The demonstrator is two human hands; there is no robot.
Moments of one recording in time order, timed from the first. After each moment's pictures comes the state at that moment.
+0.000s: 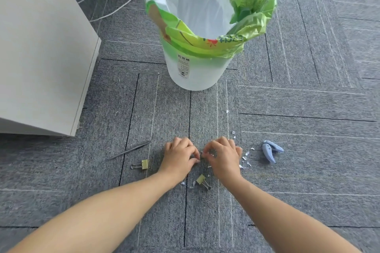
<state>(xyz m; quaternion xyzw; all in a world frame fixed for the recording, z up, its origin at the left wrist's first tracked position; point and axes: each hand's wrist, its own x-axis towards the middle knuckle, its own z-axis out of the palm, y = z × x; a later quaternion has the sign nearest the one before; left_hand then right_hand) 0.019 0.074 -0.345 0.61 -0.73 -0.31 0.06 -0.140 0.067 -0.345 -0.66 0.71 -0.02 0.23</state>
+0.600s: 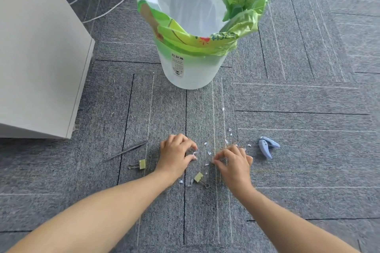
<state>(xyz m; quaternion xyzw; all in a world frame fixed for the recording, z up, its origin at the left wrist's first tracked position) 0.021 0.071 -0.347 0.63 -0.72 -0.28 0.08 -0.172 0.097 -0.345 -0.62 0.74 -0.05 0.27</state>
